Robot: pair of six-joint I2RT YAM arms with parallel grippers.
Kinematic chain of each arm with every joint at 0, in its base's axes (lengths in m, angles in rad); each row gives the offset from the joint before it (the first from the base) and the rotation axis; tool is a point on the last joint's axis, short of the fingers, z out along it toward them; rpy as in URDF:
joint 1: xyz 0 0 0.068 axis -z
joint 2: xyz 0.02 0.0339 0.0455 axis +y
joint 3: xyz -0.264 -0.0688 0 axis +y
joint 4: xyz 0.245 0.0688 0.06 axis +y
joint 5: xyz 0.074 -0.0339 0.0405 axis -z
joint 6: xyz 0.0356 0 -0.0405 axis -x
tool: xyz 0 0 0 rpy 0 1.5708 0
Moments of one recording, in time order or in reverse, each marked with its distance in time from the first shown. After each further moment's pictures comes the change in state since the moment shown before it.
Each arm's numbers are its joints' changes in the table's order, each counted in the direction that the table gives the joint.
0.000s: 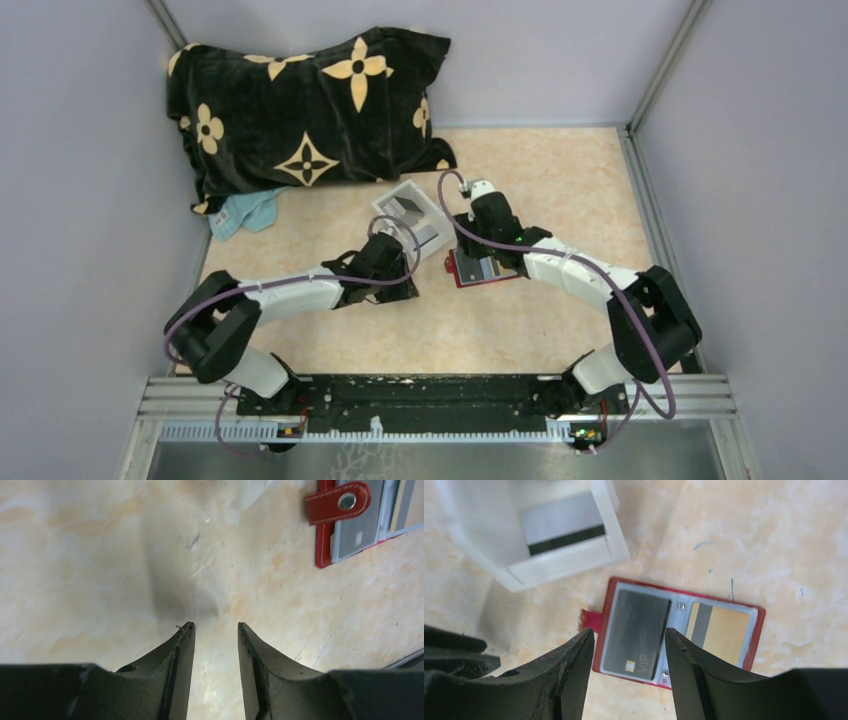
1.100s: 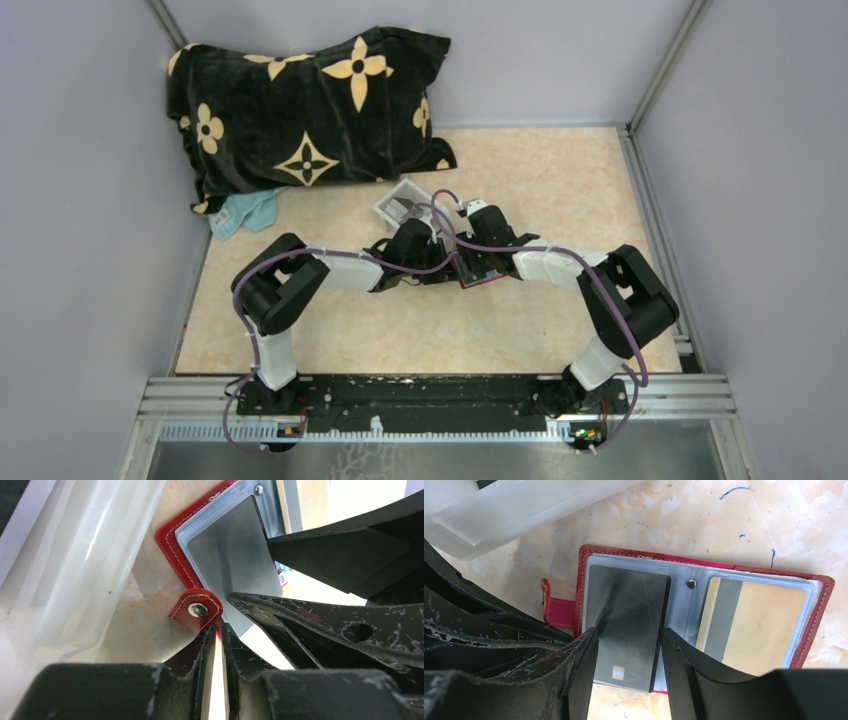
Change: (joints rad) left arm 0.017 0.352 -0.181 -0.311 0.179 -0.007; right arm 0.020 0.142 0.041 -0.050 -0.076 0.047
